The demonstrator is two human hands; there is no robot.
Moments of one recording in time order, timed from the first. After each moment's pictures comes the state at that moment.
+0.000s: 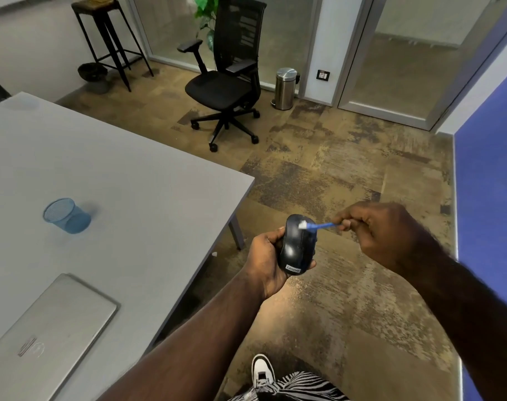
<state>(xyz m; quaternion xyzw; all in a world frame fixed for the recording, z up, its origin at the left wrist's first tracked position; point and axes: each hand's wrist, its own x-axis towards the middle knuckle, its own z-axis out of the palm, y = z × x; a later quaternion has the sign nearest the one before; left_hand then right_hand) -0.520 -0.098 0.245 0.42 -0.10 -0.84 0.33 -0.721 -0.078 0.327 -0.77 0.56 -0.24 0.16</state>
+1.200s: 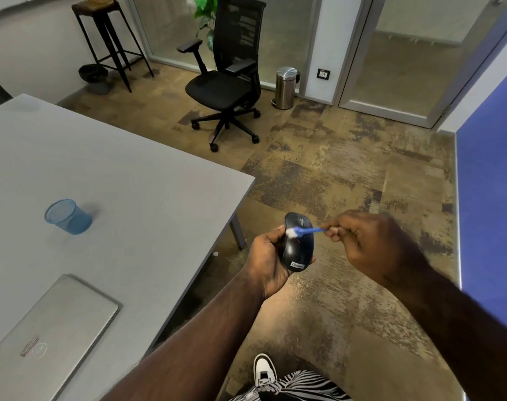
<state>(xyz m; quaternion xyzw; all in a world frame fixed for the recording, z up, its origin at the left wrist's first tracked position) -0.523 -0.100 0.236 0.38 -0.09 -0.84 0.37 -0.704 -0.065 0.312 -0.78 0.55 -0.26 0.15</state>
